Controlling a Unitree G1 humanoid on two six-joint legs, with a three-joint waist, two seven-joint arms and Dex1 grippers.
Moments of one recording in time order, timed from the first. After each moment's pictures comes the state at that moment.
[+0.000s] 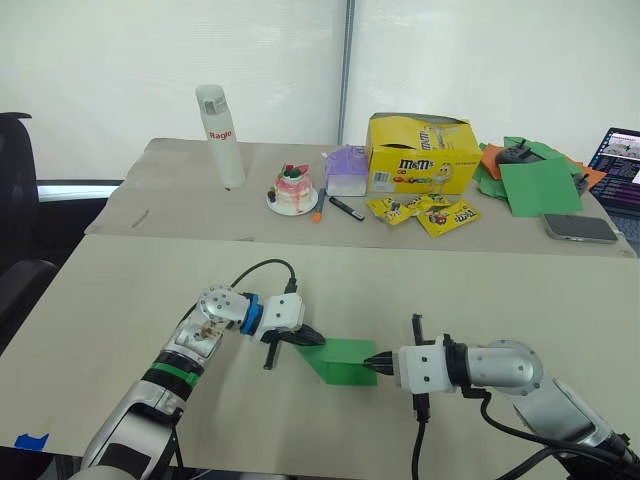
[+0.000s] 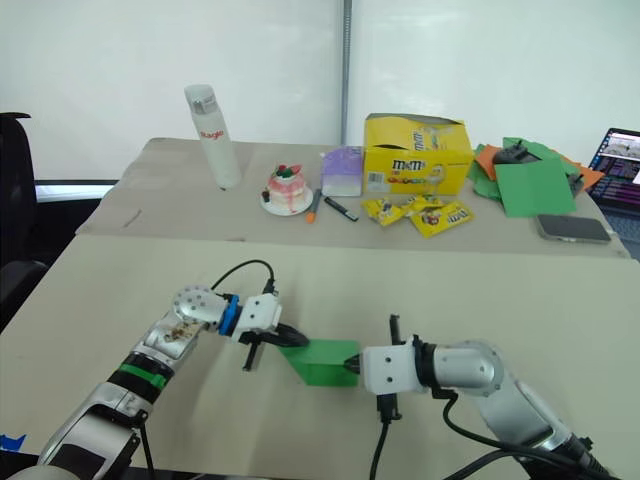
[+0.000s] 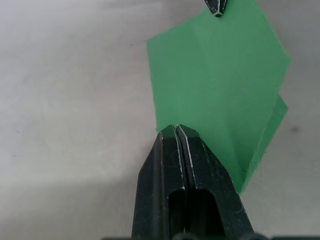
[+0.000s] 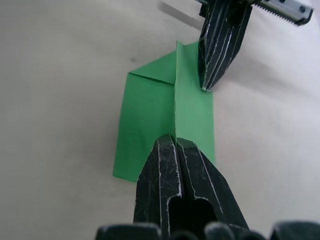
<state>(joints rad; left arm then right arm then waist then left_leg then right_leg) -0.50 0.47 -0.35 0.38 -0.06 -0.17 -1.35 -0.06 -0.78 0.31 -0.43 -0.01 0.05 0.99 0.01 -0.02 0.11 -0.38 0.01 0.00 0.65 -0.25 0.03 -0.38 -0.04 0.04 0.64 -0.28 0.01</state>
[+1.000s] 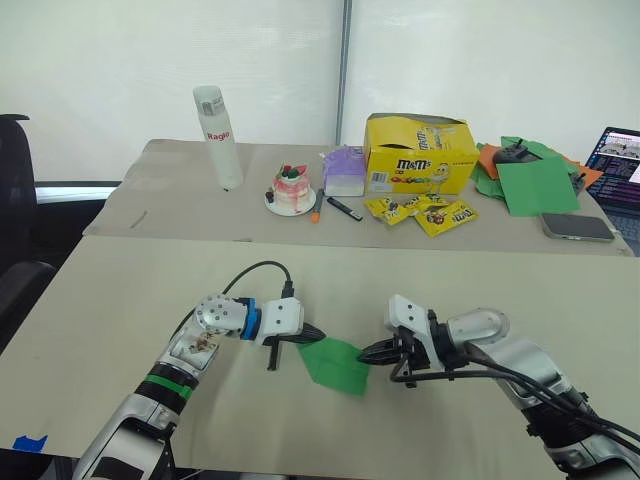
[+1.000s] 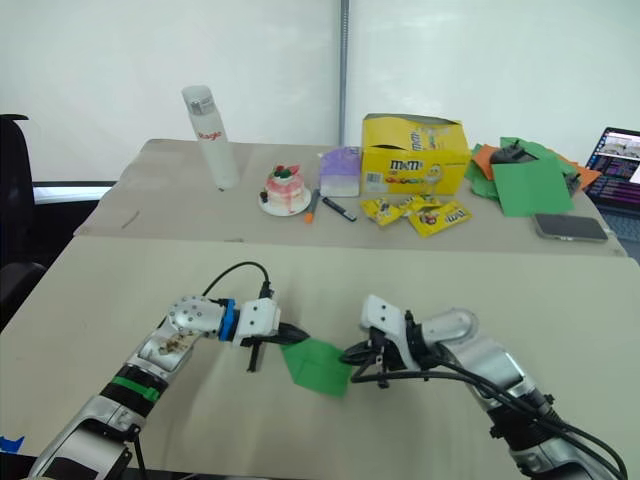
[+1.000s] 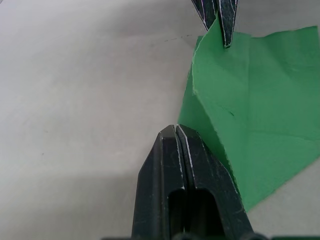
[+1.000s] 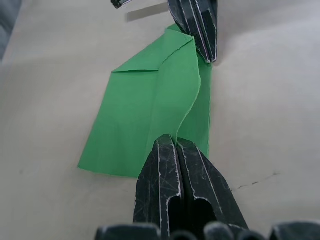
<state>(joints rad) -0.43 0.49 -0.35 0.30 -0.04 -0.19 -1.21 -0.29 -0.66 0.33 -0.18 0.27 0.55 1.15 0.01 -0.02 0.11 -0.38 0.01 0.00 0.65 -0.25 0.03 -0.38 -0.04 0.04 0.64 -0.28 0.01</state>
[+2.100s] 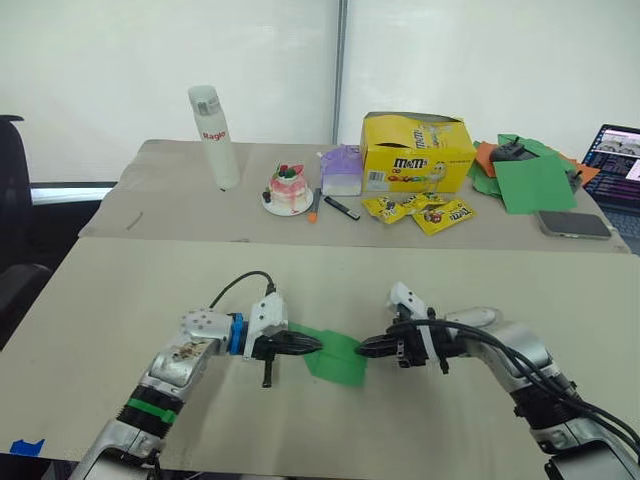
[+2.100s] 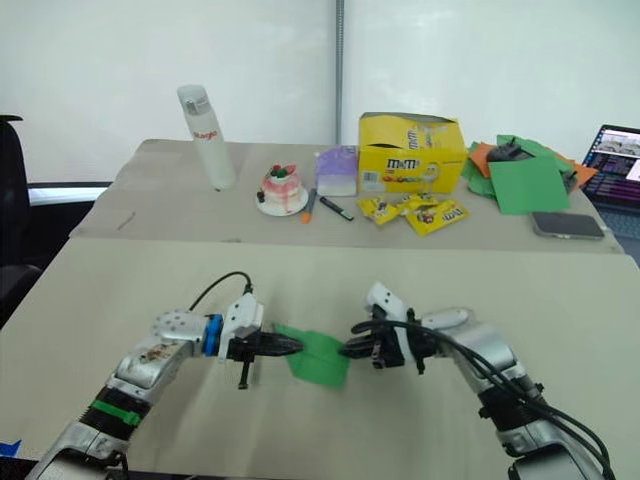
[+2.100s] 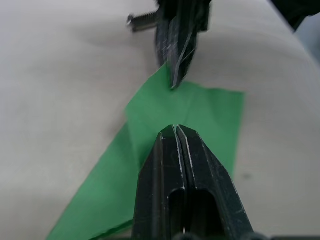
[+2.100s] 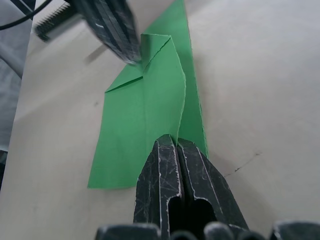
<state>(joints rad) -0.32 0.48 -0.30 0.16 -0.25 0.12 -1.24 -0.35 -0.61 0.29 -0.08 0.39 0.77 1.12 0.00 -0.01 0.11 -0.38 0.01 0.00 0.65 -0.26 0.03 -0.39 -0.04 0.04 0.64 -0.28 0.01</state>
